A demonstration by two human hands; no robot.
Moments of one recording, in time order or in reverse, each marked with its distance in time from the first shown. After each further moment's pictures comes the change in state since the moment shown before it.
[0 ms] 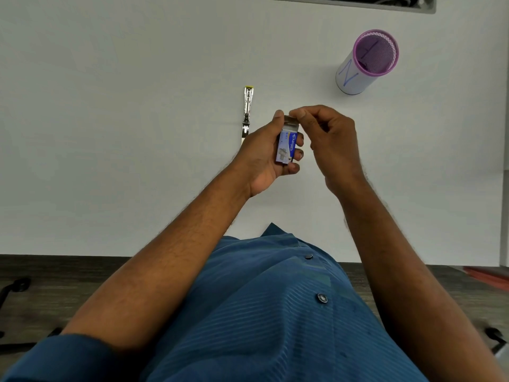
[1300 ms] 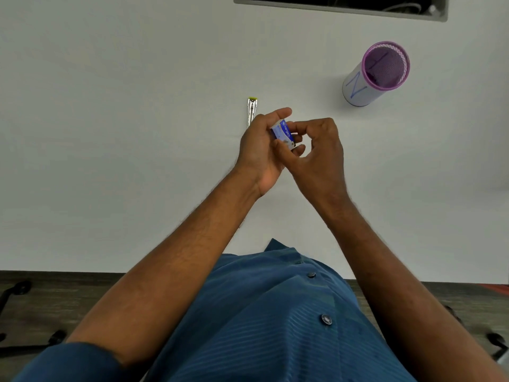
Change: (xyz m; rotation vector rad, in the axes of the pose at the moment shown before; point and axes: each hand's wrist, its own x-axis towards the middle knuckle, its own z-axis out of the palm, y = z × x) left_hand 0.038 0.017 -0.008 -0.241 0.091 0.159; right_hand 0.009 0.010 0.030 -0.254 0.076 -0.189
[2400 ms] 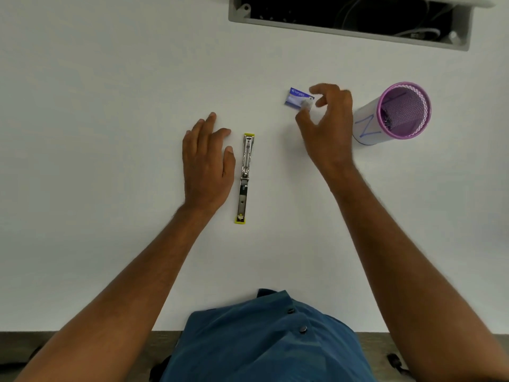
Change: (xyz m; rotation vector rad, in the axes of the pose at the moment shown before) left_hand 0.100 0.028 -0.115 1.653 0.414 0.860; right_hand 0.158 0.054 0.037 -0.057 0.076 0.031
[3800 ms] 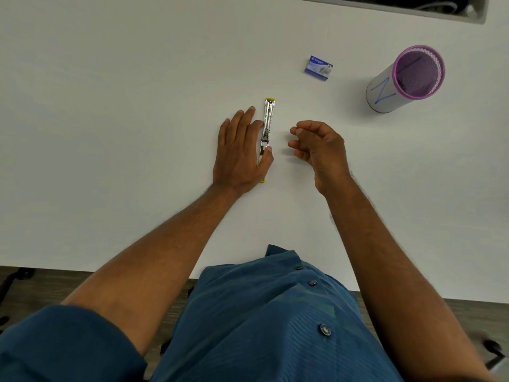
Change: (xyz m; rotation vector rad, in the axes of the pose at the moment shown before) left_hand -0.054 0.001 0.010 0.126 -0.062 0.149; right_hand -0.107 -0.010 0.003 0.645 -0.232 0.629
